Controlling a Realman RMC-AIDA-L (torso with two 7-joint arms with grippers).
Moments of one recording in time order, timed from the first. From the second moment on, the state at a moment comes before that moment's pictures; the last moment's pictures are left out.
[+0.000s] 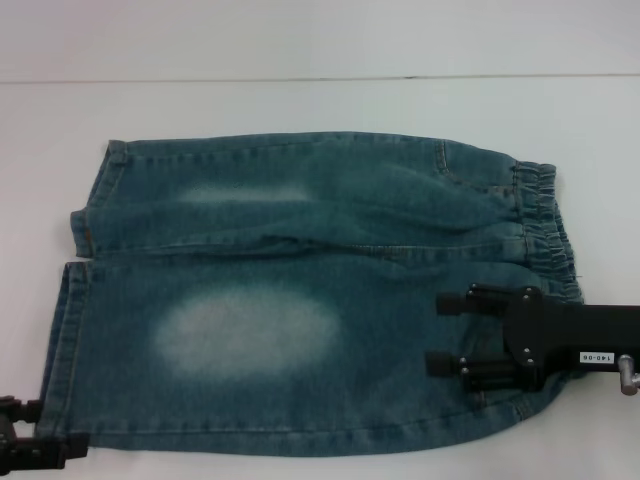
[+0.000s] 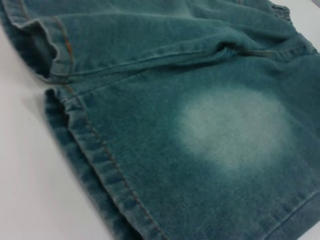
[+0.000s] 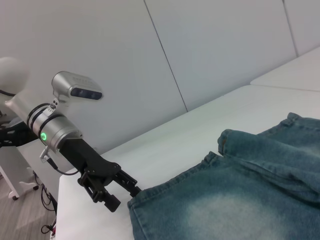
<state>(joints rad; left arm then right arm) -0.30 -2.13 0.34 1.04 2.57 1.79 -1.66 0.46 2.09 -0.65 -0.56 -2.09 -1.71 1.31</state>
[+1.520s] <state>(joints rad) -0.34 -2.14 0.37 1.06 2.57 1.78 -1.67 0.46 2.09 -0.65 -0.57 -2.09 -1.71 1.32</state>
